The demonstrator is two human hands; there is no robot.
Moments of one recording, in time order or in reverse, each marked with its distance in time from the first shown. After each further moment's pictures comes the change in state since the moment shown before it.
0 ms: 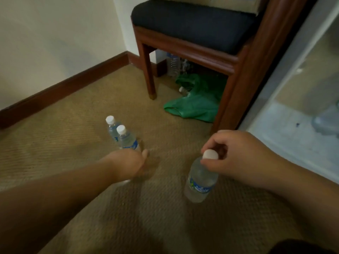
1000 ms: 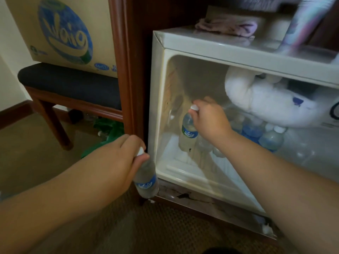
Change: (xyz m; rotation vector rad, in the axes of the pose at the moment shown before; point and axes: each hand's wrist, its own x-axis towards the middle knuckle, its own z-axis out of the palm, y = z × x) left_hand -0.028 0.166 -0.212 -0.288 0.829 0.567; right_hand -0.002 0.122 -0.183 -0.459 0.838 0.222
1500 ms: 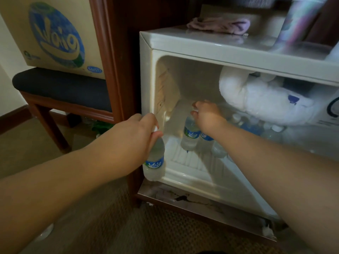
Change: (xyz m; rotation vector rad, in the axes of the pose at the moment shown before) left_hand 0.073 0.028 -0.005 0.109 -0.121 -0.146; right_hand 0.035 0.035 0.016 -0.091 -0.250 0.134
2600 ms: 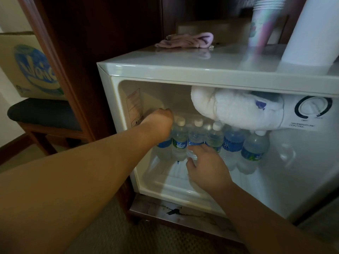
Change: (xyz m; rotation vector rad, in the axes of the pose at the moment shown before) left_hand 0.166 0.059 0.055 0.235 -0.184 -0.037; right_hand -0.127 0.045 0.030 0.316 0.195 -0.021
